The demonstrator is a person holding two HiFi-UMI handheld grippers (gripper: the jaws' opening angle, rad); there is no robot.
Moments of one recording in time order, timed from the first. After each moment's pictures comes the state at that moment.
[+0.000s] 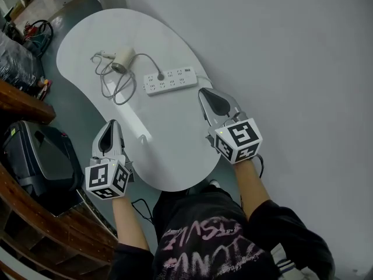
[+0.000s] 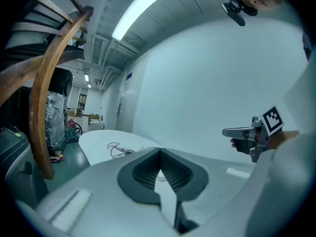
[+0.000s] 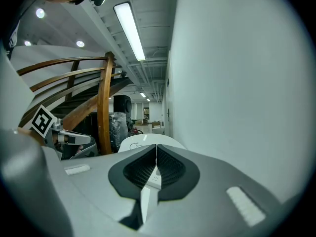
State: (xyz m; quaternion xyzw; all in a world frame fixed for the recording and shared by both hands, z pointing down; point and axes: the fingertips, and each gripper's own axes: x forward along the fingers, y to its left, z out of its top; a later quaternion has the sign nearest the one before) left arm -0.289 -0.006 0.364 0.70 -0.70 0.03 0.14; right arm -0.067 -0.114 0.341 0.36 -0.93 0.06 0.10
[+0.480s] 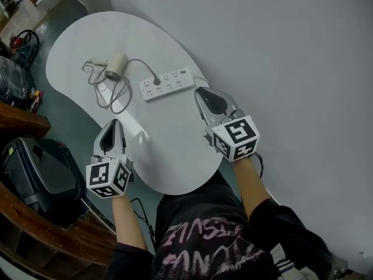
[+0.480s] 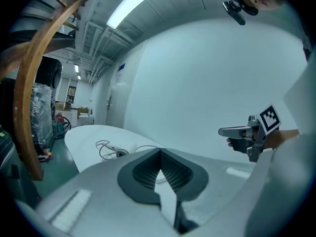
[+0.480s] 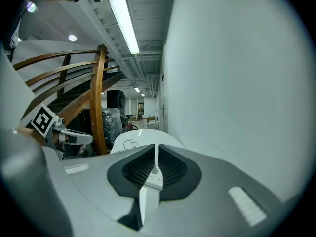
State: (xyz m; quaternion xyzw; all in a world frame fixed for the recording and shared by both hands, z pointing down) left arm -0.297 -0.051 0.373 0.74 -0.65 0.04 0.16; right arm -0.079 -0.136 0.347 0.39 -0.91 0.08 0.13
